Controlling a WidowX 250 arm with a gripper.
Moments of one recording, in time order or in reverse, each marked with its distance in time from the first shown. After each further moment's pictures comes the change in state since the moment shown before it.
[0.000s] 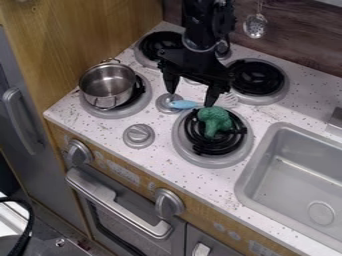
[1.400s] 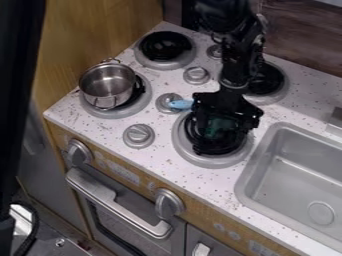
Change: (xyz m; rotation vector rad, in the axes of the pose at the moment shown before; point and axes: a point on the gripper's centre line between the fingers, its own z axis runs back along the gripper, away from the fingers) arm -0.009 -0.054 -0.074 -0.054 0.245 0.050
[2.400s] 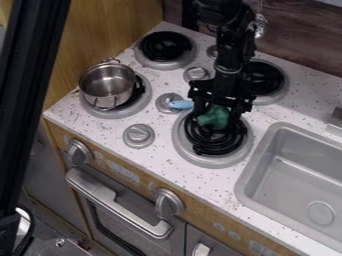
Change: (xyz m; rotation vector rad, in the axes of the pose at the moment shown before) arm 0.036 0.020 -0.008 0.021 0.011 0.068
